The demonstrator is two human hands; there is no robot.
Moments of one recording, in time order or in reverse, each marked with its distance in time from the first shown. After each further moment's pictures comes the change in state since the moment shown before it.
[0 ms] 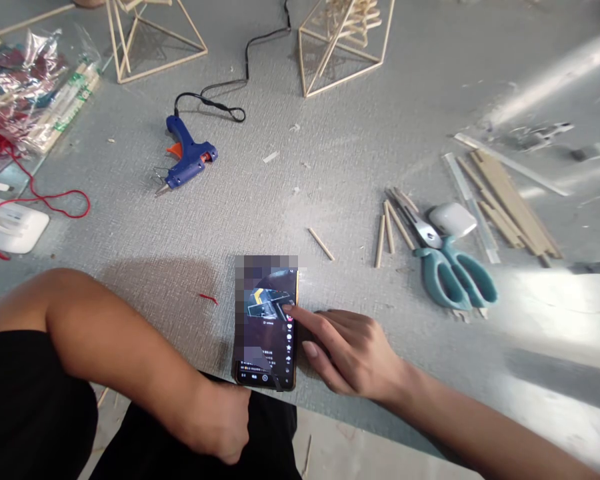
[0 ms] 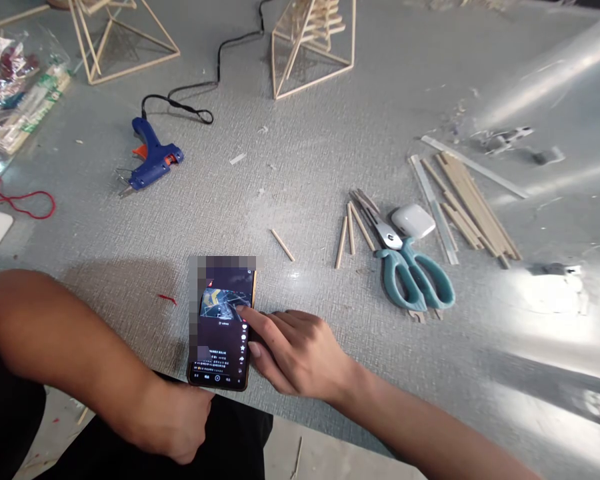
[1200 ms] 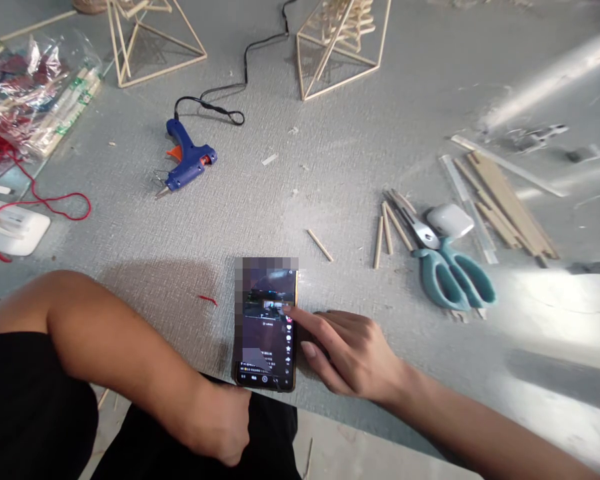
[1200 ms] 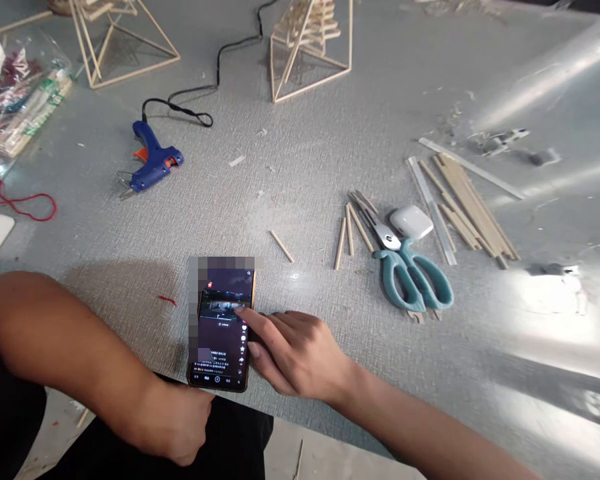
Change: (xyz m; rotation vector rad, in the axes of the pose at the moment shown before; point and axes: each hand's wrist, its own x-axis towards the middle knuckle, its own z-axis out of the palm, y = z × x) left_hand -0.003 -0.001 -0.006 0.012 0.008 -0.012; right_hand -0.002 0.001 0.001 0.026 -0.019 0.010
